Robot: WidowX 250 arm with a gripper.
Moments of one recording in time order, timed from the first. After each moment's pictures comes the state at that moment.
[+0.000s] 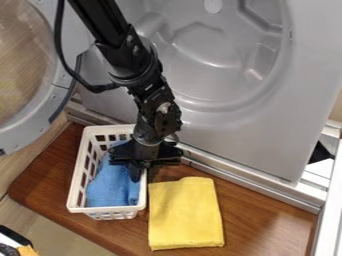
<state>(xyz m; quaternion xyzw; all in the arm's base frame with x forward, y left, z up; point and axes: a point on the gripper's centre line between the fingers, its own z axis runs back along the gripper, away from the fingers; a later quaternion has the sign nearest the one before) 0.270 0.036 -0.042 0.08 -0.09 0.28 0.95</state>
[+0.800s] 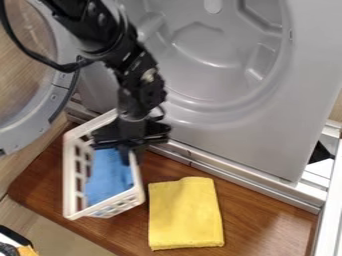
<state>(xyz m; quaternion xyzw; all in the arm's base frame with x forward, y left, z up) 0.263 0.040 0.002 0.08 -0.10 0.33 0.94</state>
